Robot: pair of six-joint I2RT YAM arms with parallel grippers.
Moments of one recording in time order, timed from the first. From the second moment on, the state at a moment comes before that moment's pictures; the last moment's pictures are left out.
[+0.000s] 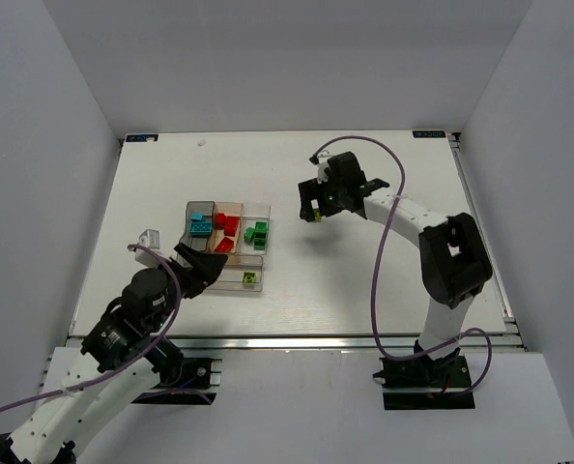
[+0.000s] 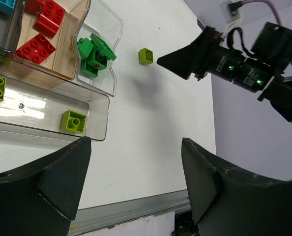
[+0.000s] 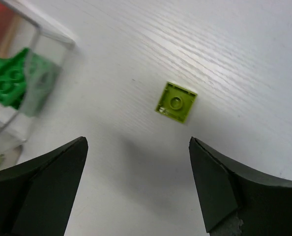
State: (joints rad) left arm -0.67 0.33 0.58 -0.56 -0.30 -1.00; right arm 0.54 1.82 1.34 -0.28 -0.21 0.09
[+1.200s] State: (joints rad) left arm -0.67 0.39 0.58 -0.49 -0.30 -0.97; right arm 0.58 1.85 1.44 -0.24 -0.60 -0.05
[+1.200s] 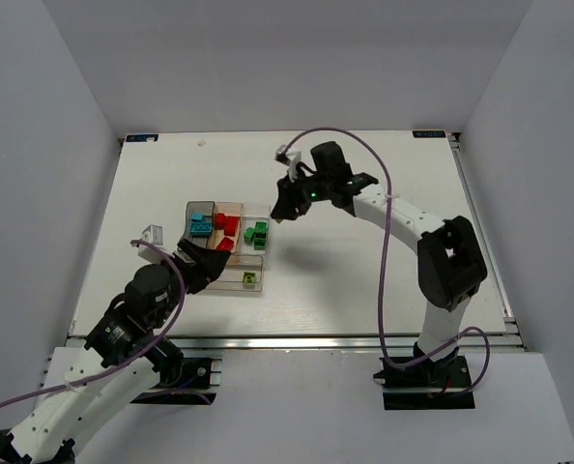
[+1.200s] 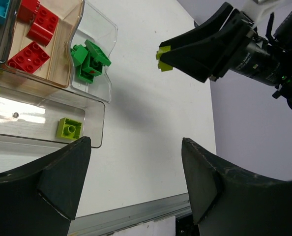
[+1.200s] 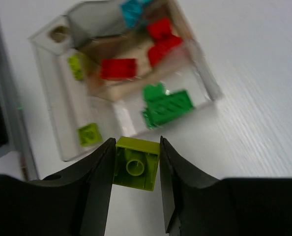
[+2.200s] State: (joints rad) left arm -0.67 0.29 0.58 -0.50 -0.29 -0.95; right arm 0.89 2.00 1.63 -0.45 -0.57 -0.15
